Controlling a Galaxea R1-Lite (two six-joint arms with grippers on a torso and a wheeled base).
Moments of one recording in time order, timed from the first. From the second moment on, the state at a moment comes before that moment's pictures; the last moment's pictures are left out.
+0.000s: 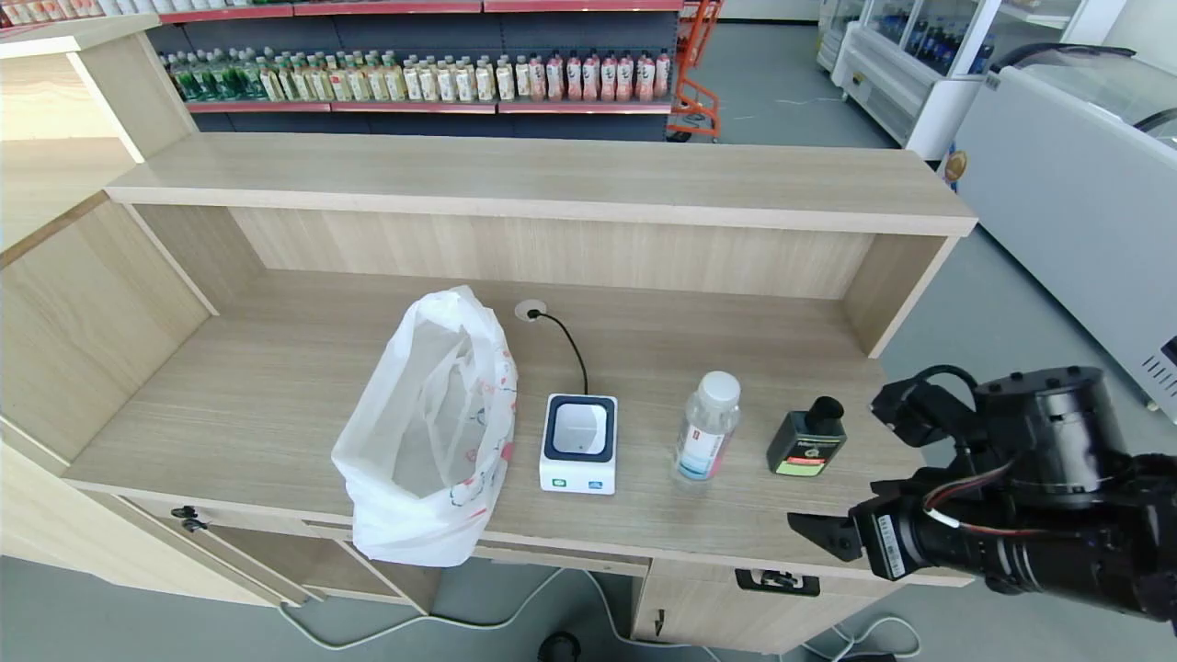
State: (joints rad) left arm 0.00 0.00 0.00 0.00 -0.05 0.02; right arm 0.48 1.53 -0.56 -0.35 -0.07 0.04
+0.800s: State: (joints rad) left arm 0.00 0.00 0.00 0.00 -0.05 0.02; right arm 0.63 2.08 -0.73 -0.96 -0.20 0.07
